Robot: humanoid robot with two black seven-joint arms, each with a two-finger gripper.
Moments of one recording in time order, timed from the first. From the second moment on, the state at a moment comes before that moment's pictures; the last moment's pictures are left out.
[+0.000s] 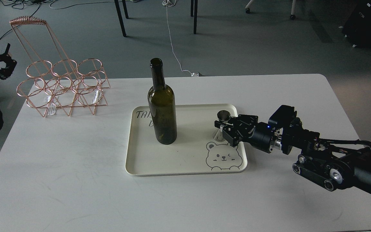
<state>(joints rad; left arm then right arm) -0.77 0.70 -0.58 -0.59 -0.37 -0.42 -0.39 0.78 -0.37 0.11 0.87 -1.69 -0.32 0.49</state>
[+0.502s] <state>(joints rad) -0.77 0.71 -0.58 -0.59 -0.37 -0.42 -0.39 0.79 -0.37 0.11 0.87 -1.69 -0.35 0.49</state>
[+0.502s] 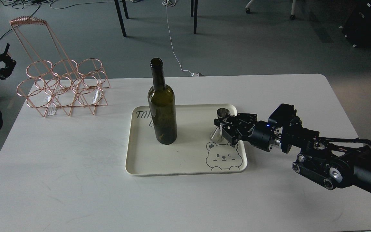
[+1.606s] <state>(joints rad) -0.77 0.70 -0.58 -0.59 -0.37 -0.42 -0.38 0.68 -0.69 0.20 0.79 -1.51 -0.49 0.49</state>
